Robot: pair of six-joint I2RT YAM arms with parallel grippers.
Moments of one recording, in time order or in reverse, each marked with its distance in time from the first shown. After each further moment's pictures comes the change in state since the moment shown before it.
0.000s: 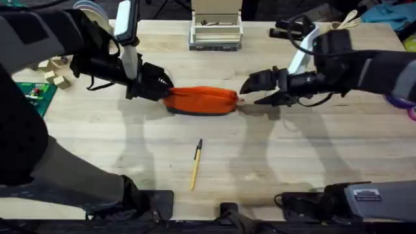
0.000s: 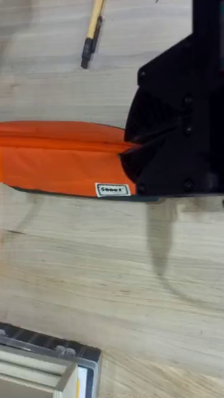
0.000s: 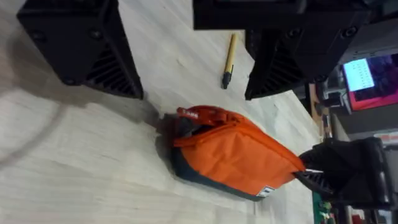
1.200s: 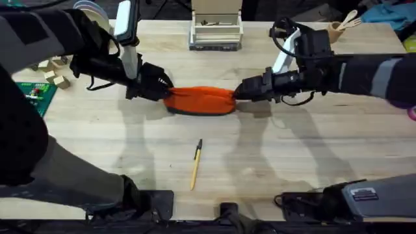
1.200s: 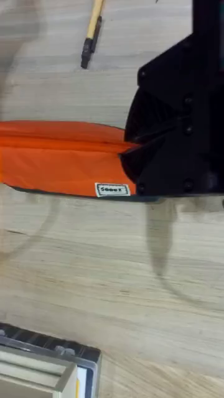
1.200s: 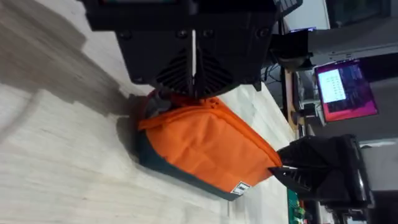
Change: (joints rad) left arm 0.000 0.000 0.000 0.000 -0.001 0.000; right arm 0.111 0.063 -0.005 0.186 -0.057 0.156
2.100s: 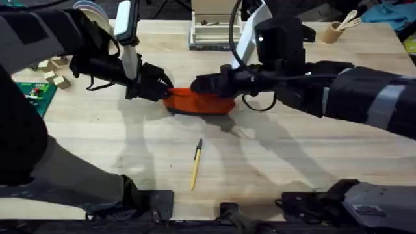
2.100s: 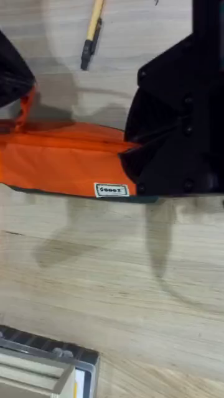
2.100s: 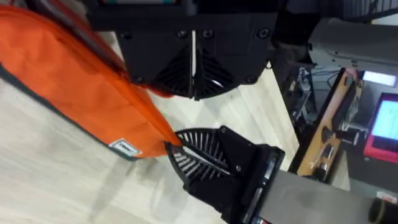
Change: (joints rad) left arm 0.000 0.000 0.000 -0.002 -0.003 -0.003; right arm 0.420 -0.140 0.016 0.342 0.294 0.127
